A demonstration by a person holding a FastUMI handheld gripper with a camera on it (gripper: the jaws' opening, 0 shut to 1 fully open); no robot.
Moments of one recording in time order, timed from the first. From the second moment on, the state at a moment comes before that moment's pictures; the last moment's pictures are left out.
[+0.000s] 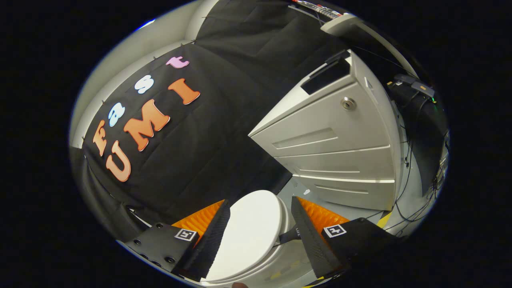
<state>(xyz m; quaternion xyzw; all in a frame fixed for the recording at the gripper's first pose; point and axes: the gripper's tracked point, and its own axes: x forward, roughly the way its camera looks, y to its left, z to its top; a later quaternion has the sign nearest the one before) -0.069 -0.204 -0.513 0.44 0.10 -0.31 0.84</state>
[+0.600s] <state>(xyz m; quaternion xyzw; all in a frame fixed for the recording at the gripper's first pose) -0.076 -0.202 -0.596 0.56 0.11 -0.31 0.76</state>
